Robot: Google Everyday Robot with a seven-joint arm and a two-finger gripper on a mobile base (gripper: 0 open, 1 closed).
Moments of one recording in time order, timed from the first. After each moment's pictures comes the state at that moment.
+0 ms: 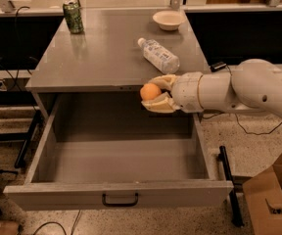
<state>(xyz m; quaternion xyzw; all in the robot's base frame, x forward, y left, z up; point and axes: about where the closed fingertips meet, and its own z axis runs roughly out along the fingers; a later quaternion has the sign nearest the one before) 0.575 -0.042 0.843 -0.55 0.64 0.18 0.51</state>
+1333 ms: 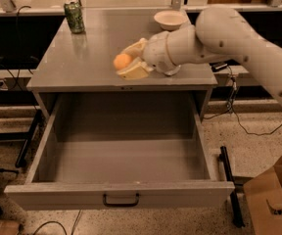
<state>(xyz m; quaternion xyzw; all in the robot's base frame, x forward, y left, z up) 0.640 0.029 0.897 -0.61 0.60 0.20 0.48</state>
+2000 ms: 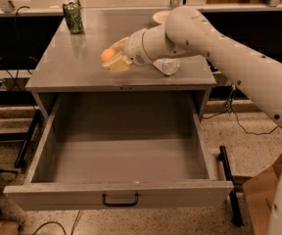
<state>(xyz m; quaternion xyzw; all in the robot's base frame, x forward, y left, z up) 0.702 0.076 0.880 -0.57 0.64 0.19 0.48</state>
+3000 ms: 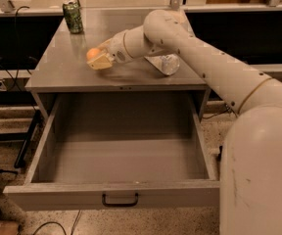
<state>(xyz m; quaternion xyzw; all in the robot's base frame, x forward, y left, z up) 0.749 0.134 0.857 -0.54 0.66 0.24 0.46</state>
